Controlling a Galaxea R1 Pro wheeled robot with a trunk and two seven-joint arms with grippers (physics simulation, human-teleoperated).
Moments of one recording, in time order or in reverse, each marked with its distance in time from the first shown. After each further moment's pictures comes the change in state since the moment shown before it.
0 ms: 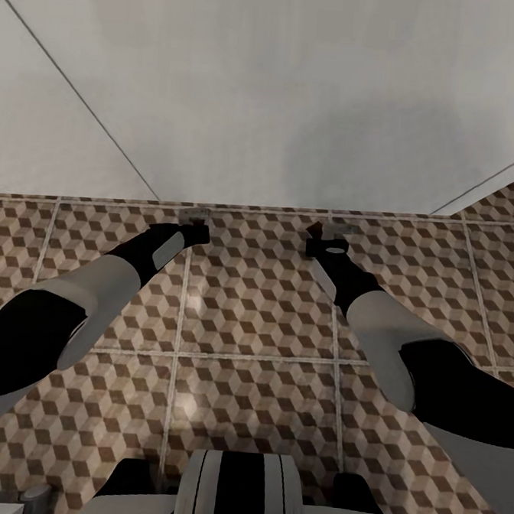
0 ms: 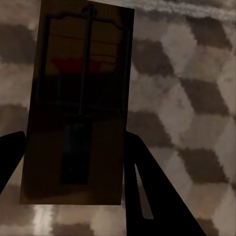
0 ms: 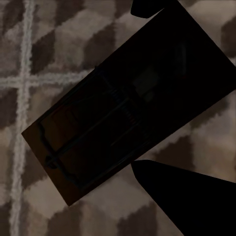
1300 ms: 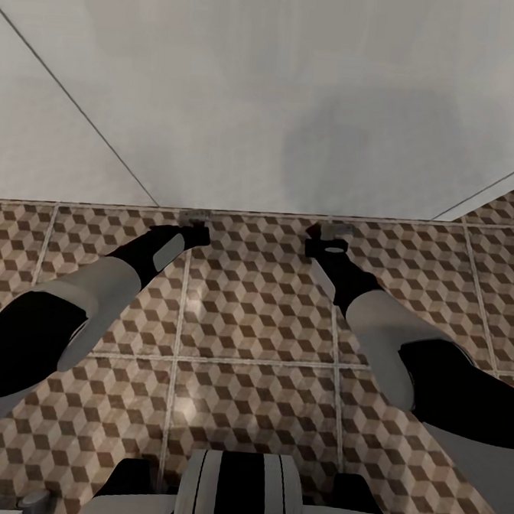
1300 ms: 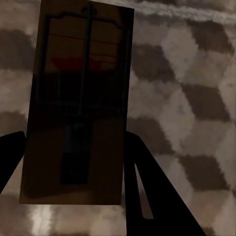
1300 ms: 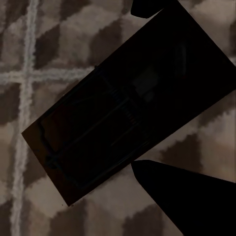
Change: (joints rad) left arm 0.008 0.000 -0.001 0.000 0.000 0.000 -0.001; right arm -0.002 0.003 0.004 0.000 0.005 0.027 0.003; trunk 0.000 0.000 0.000
